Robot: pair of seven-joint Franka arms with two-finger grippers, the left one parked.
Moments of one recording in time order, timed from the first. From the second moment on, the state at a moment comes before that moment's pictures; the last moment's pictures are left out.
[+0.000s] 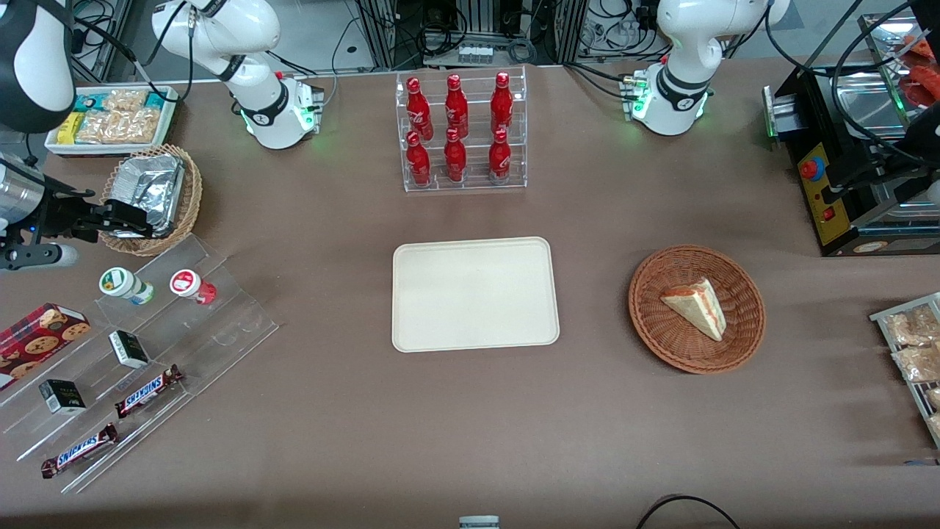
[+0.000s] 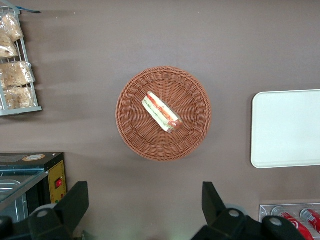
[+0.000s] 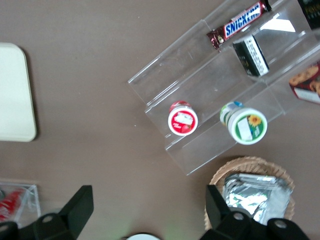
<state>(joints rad) -0.02 -0.04 -0.09 -1.79 0.01 1.62 -0.22</state>
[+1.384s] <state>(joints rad) -0.21 0.00 -0.10 -2.07 -0.03 2.12 -1.06</state>
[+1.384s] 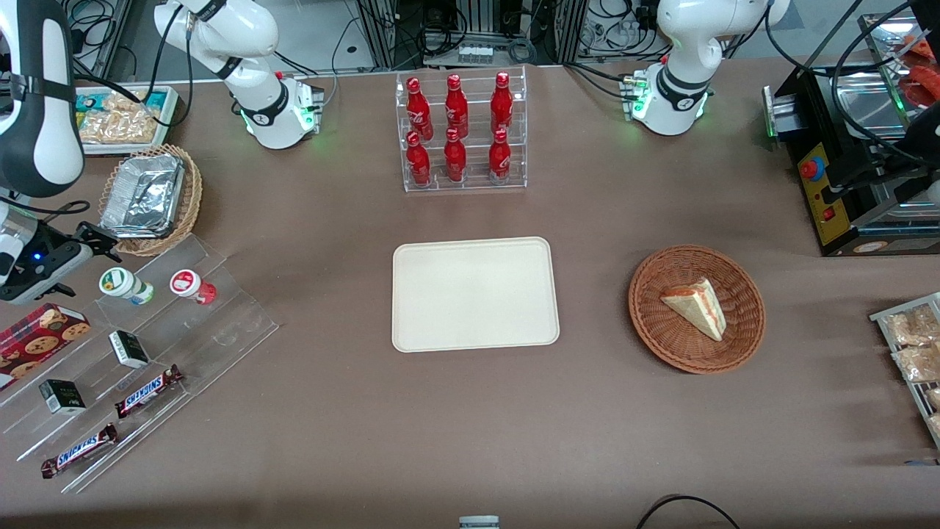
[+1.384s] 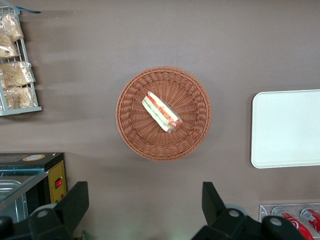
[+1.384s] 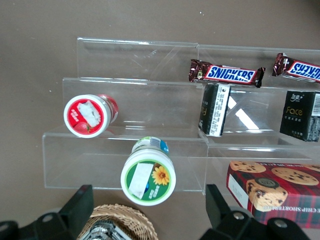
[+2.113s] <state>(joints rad) -0.22 0.01 -0.10 -2.18 -0.03 2.27 -1.07</state>
